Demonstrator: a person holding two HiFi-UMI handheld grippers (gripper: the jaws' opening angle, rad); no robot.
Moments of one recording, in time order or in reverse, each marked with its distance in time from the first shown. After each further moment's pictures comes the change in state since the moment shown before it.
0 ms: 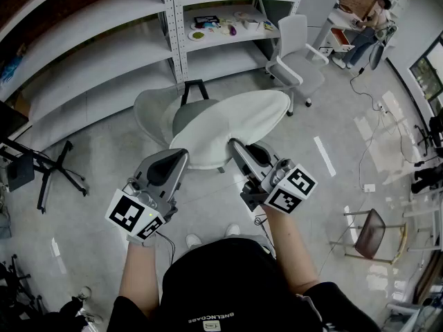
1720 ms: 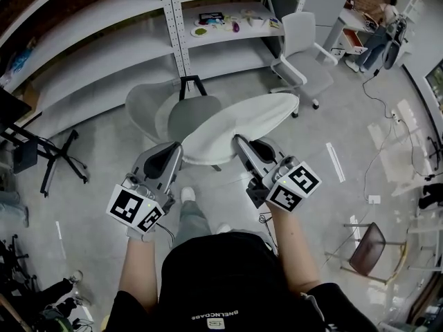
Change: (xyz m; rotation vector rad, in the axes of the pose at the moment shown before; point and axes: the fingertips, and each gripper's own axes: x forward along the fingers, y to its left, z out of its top) left arm 0.074 -0.051 -0.035 0.023 0.040 0.174; right arm -0.090 -0.076 0.024 -0.035 0.065 0.009
